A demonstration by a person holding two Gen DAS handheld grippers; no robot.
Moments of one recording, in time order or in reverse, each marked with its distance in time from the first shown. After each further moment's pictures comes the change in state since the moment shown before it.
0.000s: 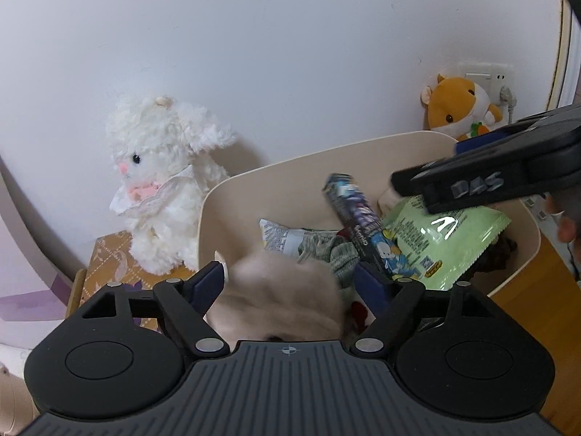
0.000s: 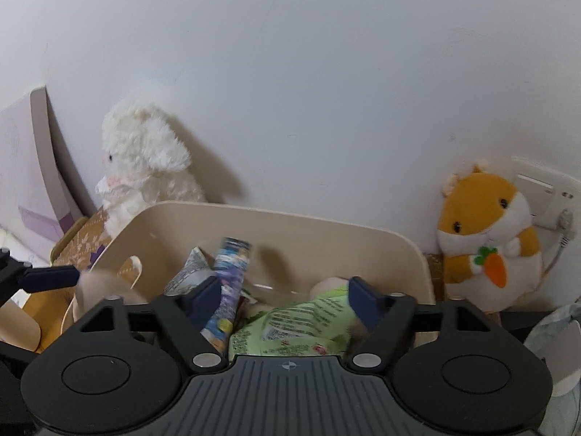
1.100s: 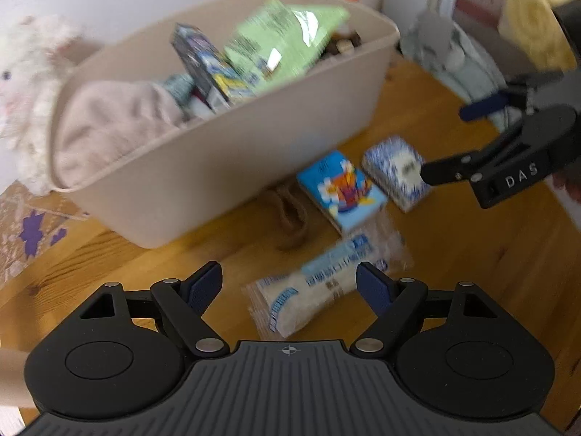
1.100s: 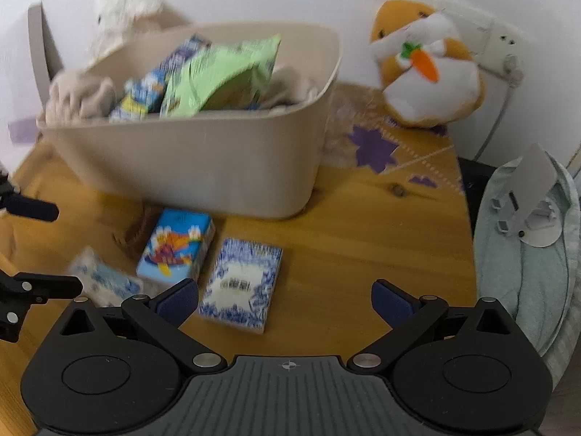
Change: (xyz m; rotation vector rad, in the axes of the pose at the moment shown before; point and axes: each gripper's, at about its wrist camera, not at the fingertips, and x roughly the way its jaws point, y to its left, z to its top) left arm 0.001 -0.063 -0.106 0.251 0.256 -0.307; right arm -0.029 -0.044 -0.163 -0.027 0.274 -0.048
